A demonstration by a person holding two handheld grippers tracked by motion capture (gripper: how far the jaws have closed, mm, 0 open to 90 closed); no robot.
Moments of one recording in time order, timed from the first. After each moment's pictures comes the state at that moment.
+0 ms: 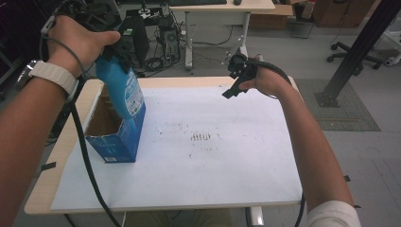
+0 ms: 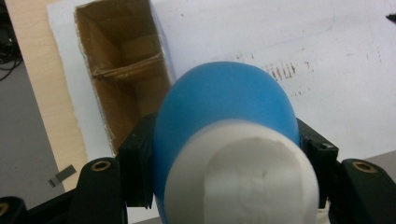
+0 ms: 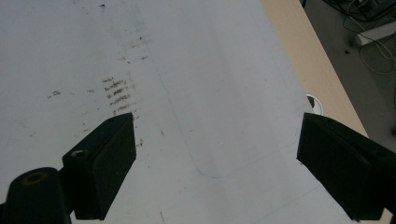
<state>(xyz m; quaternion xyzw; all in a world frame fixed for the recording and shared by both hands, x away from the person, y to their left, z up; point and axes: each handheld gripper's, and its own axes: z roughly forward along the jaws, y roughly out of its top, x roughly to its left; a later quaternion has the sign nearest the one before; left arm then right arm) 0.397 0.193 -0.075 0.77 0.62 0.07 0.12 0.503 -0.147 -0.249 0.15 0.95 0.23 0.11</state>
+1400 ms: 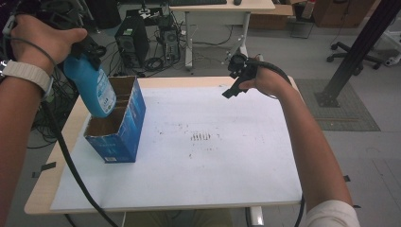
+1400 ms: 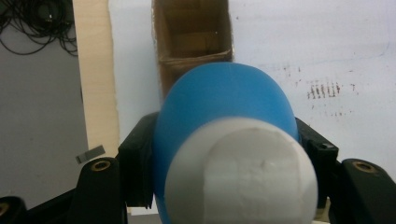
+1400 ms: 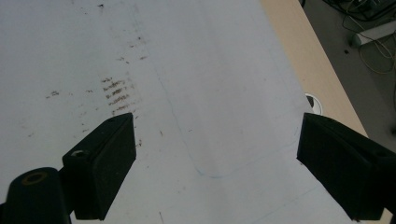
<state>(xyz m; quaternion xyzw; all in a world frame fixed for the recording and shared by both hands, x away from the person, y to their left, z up) 0.397 0.254 -0.077 0.72 0.68 0.10 0.10 0.505 -0.148 -0.249 0.15 0.95 0.23 0.11</state>
